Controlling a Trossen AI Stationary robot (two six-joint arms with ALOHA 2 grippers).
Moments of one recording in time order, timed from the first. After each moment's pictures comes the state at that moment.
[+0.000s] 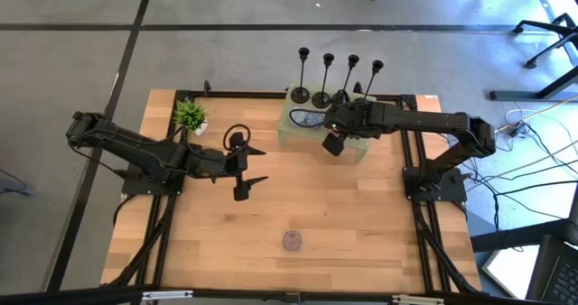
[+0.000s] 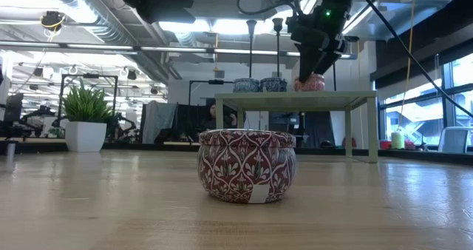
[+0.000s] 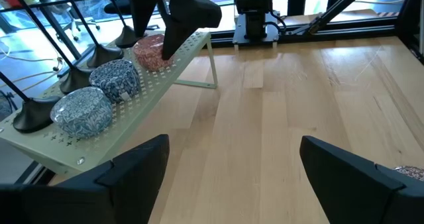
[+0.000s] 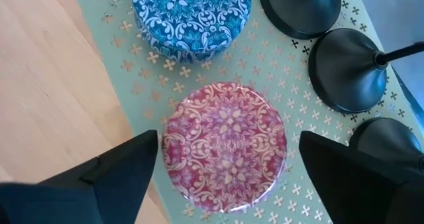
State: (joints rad) left arm -0.23 1.09 0.74 -0.06 -0.44 -0.03; right arm -0.19 1.52 1.29 -0.96 0.40 0.31
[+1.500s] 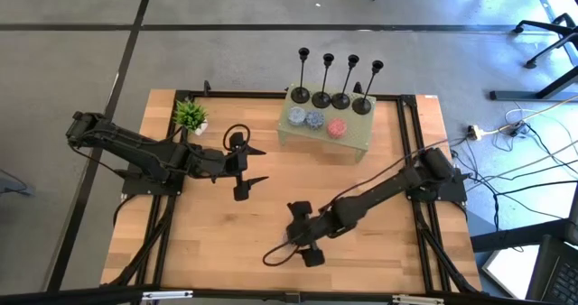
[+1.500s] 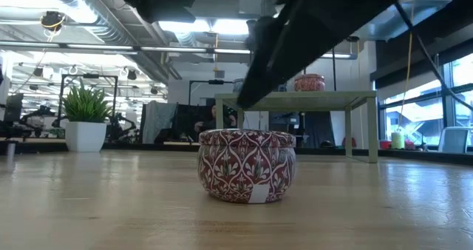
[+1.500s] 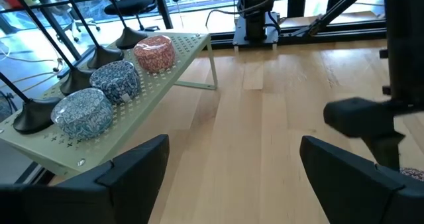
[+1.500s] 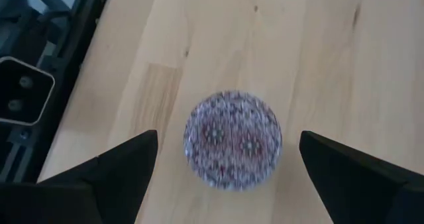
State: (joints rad) left arm -0.23 1.09 0.75 -0.06 -0.44 -0.03; right arm 0.47 1.99 1.41 -0.40 0.06 0.23
